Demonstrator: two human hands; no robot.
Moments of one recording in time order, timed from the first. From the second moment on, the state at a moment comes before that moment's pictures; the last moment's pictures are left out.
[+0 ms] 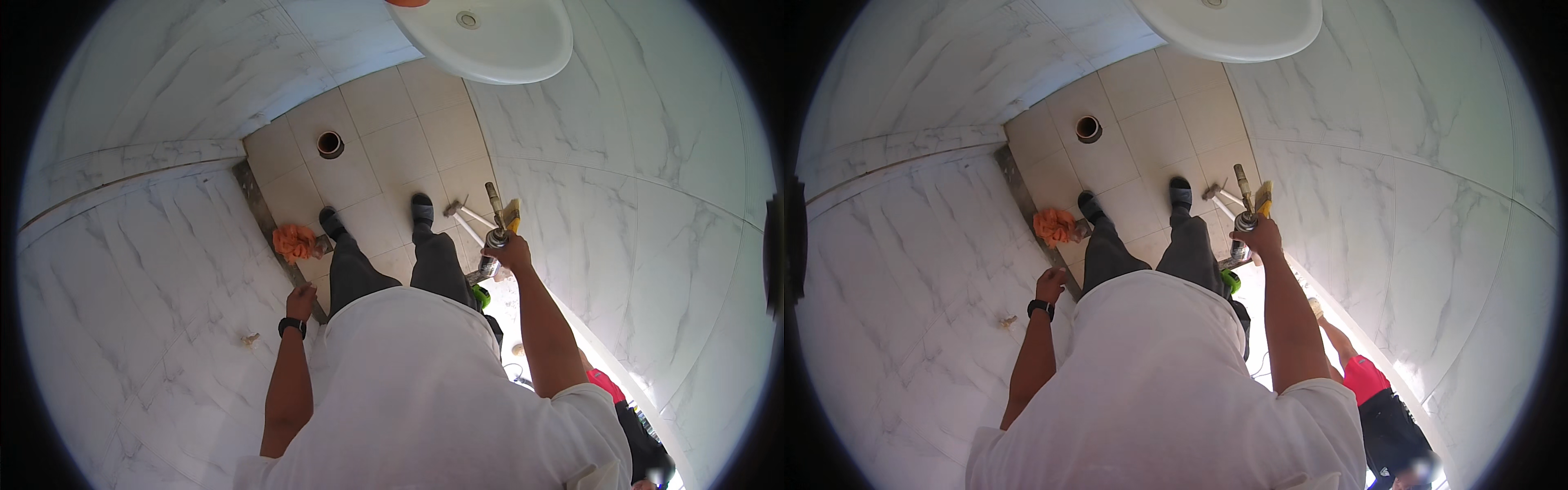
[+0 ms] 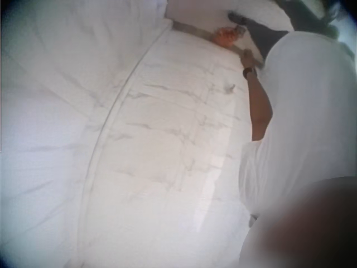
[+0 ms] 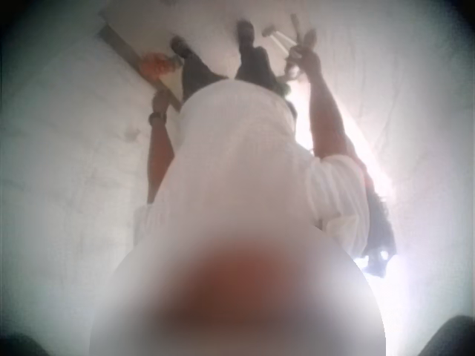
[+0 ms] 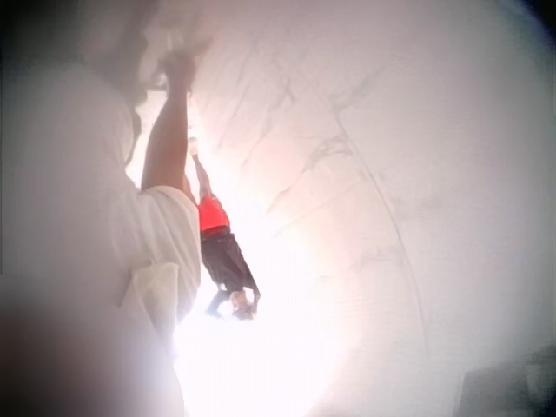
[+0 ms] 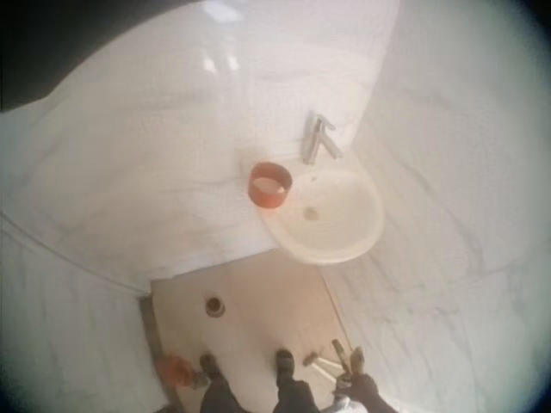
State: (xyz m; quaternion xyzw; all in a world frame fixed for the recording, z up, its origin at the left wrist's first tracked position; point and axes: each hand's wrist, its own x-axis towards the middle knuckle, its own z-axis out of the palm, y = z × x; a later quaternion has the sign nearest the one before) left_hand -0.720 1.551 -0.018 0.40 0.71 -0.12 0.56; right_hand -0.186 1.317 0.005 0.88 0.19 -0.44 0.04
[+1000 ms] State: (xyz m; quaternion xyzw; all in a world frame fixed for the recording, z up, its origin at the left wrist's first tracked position) left_hand -0.898 1.586 -0.038 0.36 0.71 -0.15 0.59; right_hand -0.327 1.441 0.066 0.91 0.21 -0.36 0.01
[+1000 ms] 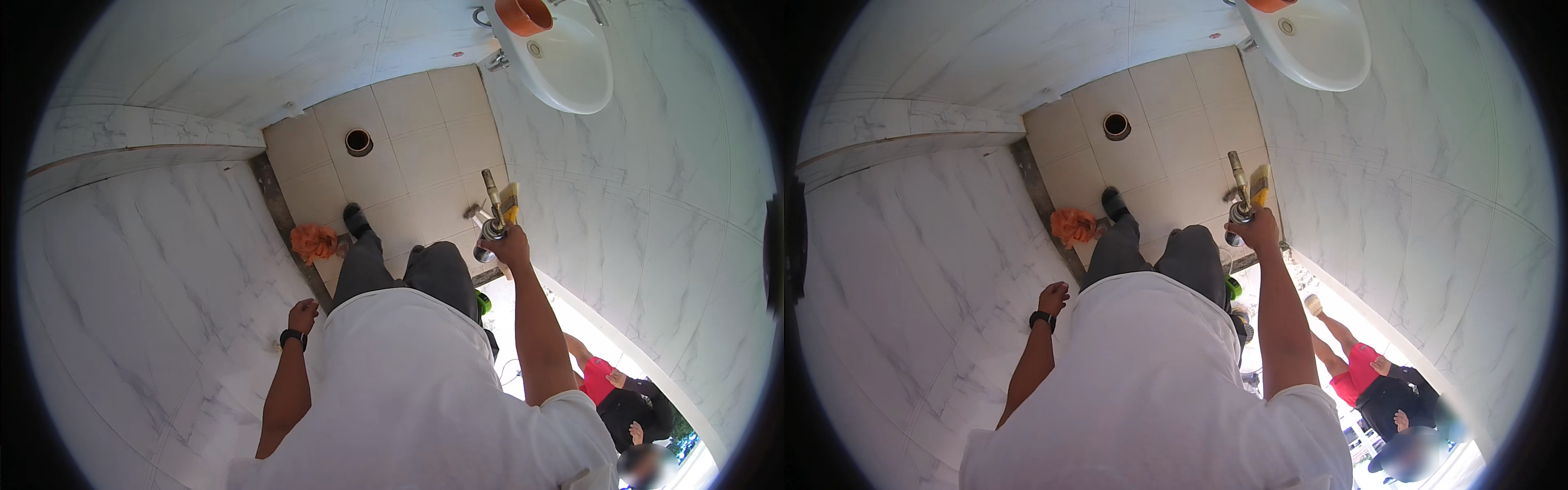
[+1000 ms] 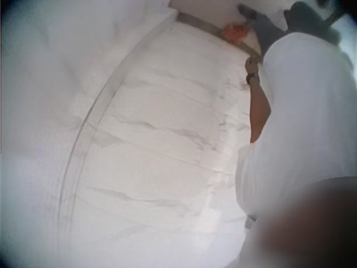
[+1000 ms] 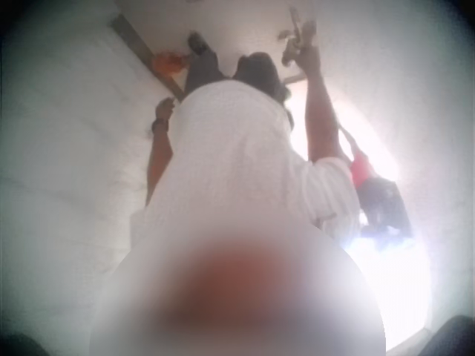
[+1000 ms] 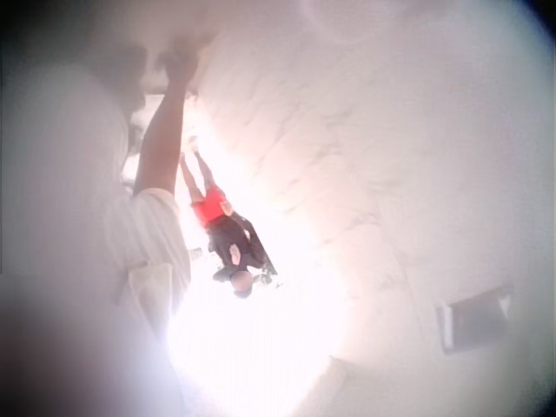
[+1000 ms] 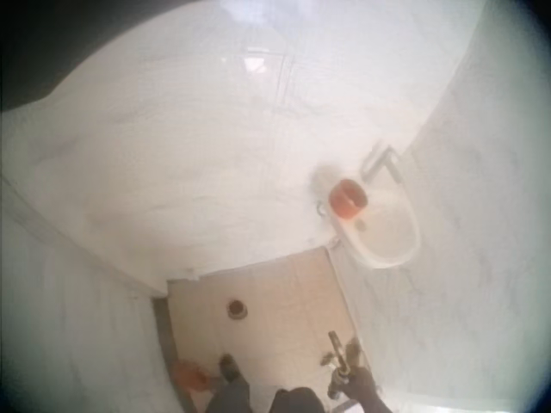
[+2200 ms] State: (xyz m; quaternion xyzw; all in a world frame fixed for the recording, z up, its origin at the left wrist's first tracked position) left_hand -0.808 1.875 -0.079 0.51 0.61 -0.13 0.59; right_hand -0.467 1.206 0.138 0.87 -0.43 -0.22 0.10
